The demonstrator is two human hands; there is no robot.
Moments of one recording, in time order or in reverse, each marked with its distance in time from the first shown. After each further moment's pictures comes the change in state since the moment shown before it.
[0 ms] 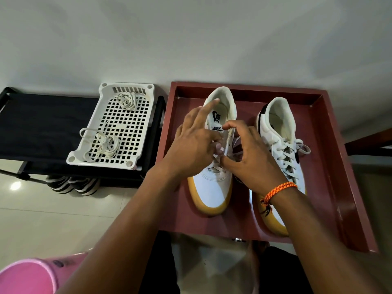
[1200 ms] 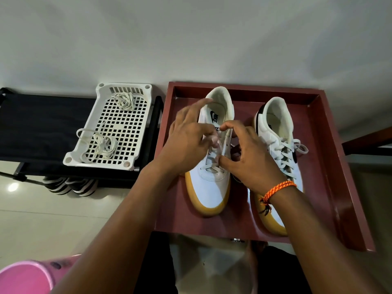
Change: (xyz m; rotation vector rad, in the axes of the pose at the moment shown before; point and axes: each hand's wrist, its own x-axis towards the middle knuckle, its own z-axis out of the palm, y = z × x) left_hand 0.006 -0.010 -0.003 -0.096 0.106 0.001; right_hand 0.003 0.006 0.000 0.018 -0.019 -0.007
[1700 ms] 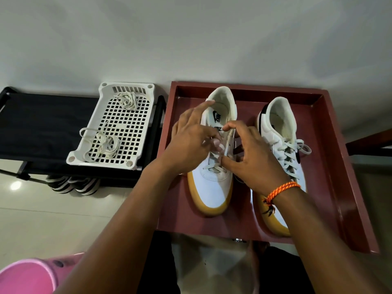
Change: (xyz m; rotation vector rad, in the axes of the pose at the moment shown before) left_hand 0.000 -0.001 0.000 0.000 -0.111 -0.056; right_hand -0.001 -0.002 0.000 -0.043 0.005 -0.016
